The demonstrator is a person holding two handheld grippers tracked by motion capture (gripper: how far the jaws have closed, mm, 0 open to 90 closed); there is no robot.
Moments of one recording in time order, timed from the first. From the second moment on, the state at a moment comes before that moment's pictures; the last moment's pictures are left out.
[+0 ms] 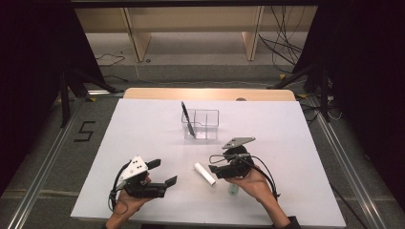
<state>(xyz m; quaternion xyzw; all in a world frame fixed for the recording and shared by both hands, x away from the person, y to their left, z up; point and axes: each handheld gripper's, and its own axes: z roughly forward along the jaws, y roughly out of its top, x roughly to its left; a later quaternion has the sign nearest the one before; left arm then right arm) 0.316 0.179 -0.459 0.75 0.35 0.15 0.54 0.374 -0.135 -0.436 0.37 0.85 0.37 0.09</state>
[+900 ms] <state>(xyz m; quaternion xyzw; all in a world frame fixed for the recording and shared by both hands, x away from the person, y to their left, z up) 0.313 0.181 -0.458 0.75 0.35 0.15 0.54 0.344 -0.153 -0.454 0.36 0.86 0.37 0.07</state>
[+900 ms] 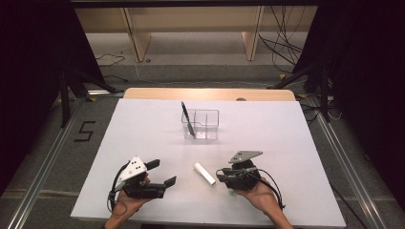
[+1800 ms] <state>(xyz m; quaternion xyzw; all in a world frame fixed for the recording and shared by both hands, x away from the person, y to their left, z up) 0.311 0.180 -0.458 0.75 0.35 0.15 0.54 0.314 -0.165 -0.477 0.34 0.88 0.31 0.09</state>
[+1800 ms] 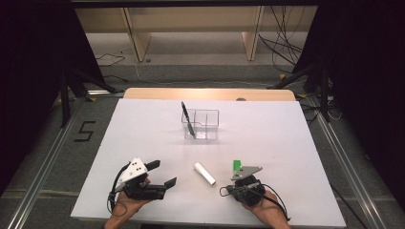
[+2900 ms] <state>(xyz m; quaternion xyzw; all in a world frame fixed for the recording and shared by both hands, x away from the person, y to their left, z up) 0.311 0.178 -0.460 0.76 0.35 0.15 0.53 0.334 -0.226 -0.446 0.40 0.85 0.31 0.12</state>
